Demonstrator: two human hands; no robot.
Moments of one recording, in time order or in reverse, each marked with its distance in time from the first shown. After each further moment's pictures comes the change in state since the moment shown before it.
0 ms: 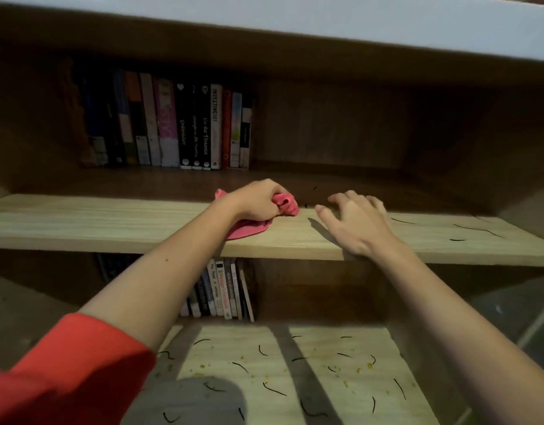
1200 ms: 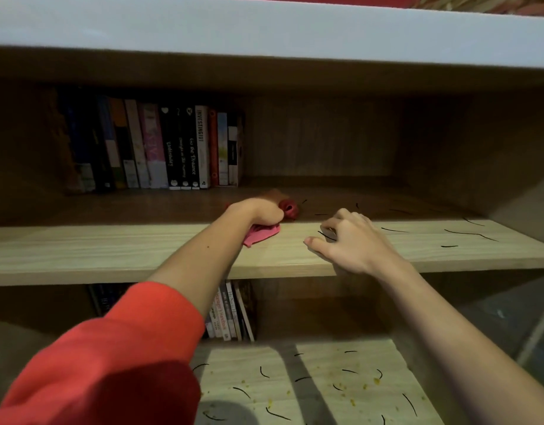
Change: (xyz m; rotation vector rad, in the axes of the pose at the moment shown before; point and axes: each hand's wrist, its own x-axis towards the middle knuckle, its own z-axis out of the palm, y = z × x) left_hand 0.042 0.021 0.007 0.140 -0.116 -0.258; right_hand -0.007 0.012 -0.007 0.005 -0.122 -0.056
